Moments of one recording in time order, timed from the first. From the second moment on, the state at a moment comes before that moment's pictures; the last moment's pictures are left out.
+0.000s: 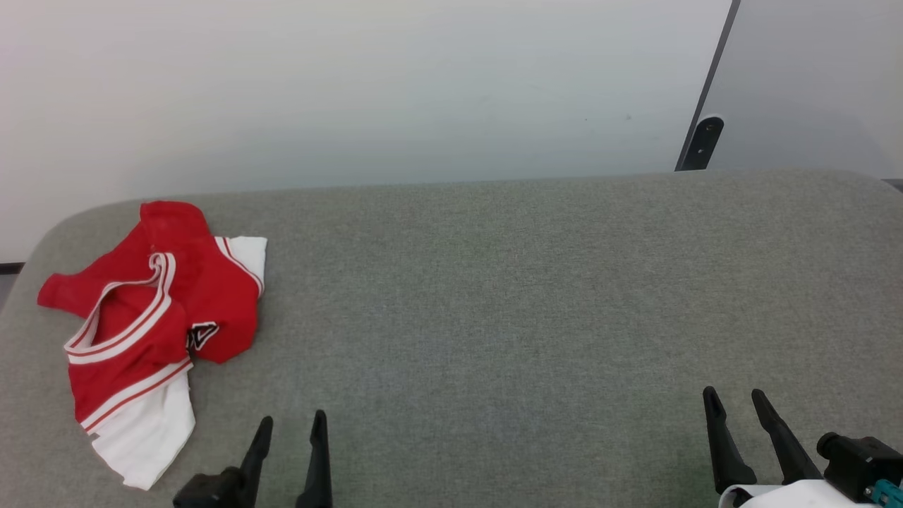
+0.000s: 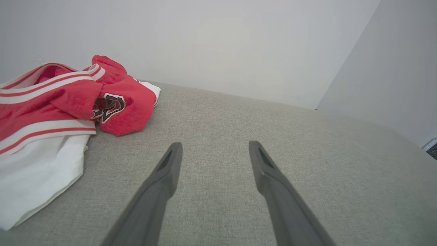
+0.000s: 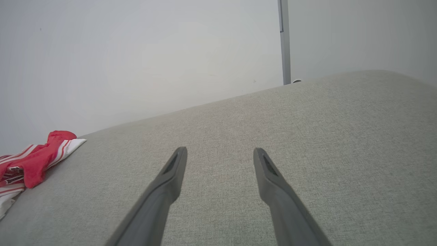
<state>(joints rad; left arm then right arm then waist) 0.11 0.07 -0.08 0.09 -0.30 0.00 -0.19 0.05 -0.07 0.01 0.12 0.37 0.13 -0.12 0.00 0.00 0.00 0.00</state>
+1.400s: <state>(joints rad) 0.14 0.05 -0.05 0.13 -0.13 -0.04 -0.26 0.09 -0.05 0.01 0.11 0.18 0.13 -0.20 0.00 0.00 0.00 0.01</state>
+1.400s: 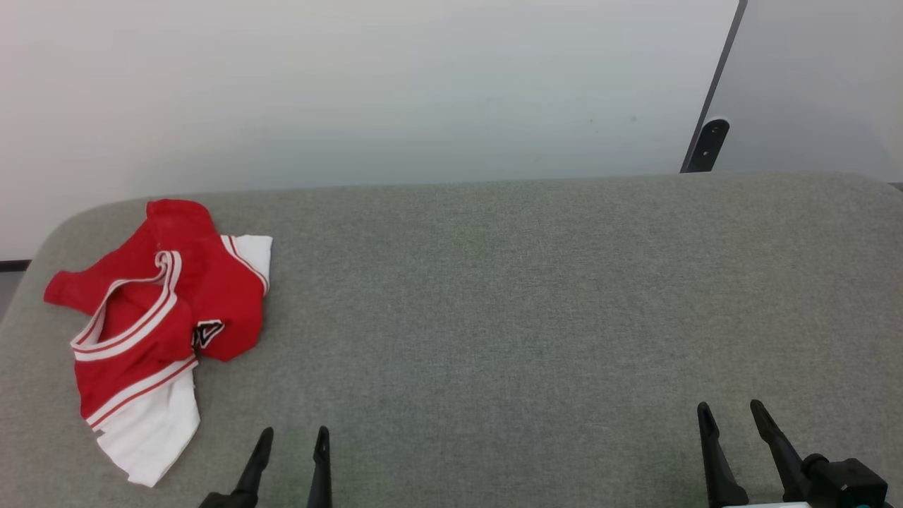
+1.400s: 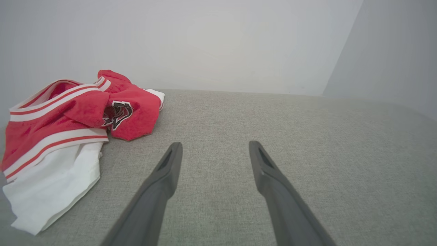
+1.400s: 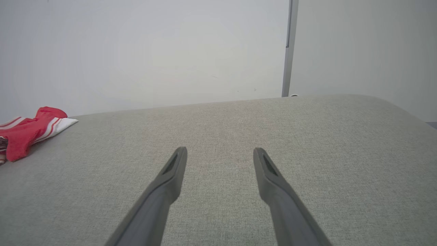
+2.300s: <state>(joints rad) 0.11 0.05 -0.06 0.14 -0.23 0.00 -0.26 0.04 -0.09 0.10 0.09 0.19 0.13 -0.17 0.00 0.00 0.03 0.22</state>
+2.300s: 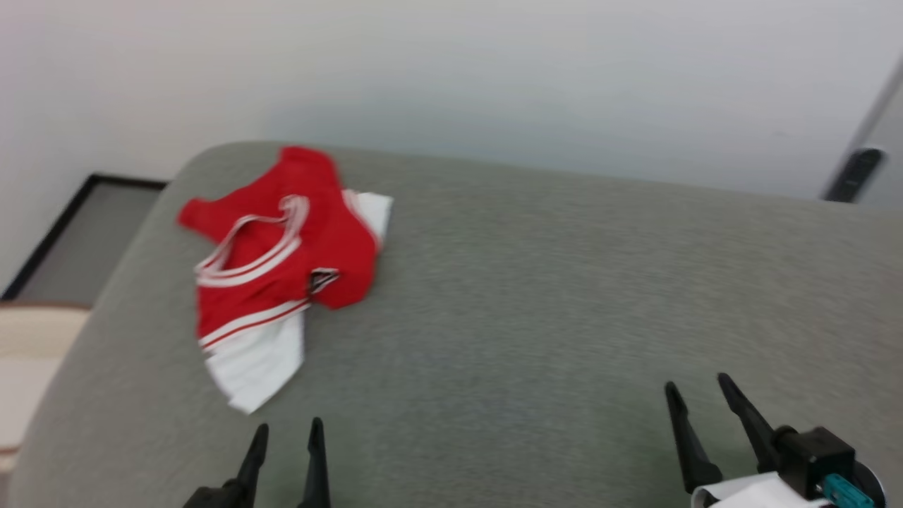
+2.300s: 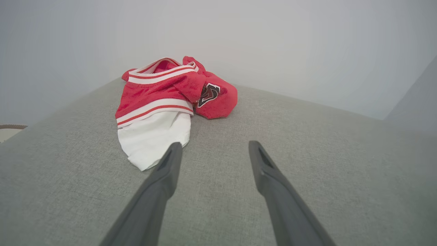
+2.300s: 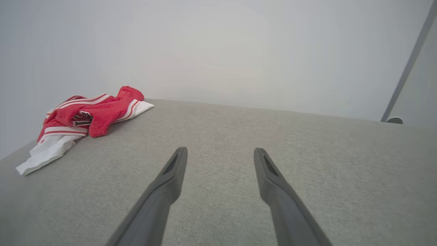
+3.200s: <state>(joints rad) 0.23 0.05 -0.02 -0.02 -0.36 0.17 -0.26 -0.23 -0.18 0.45 0.23 0.30 0.13 -0.15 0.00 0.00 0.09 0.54</state>
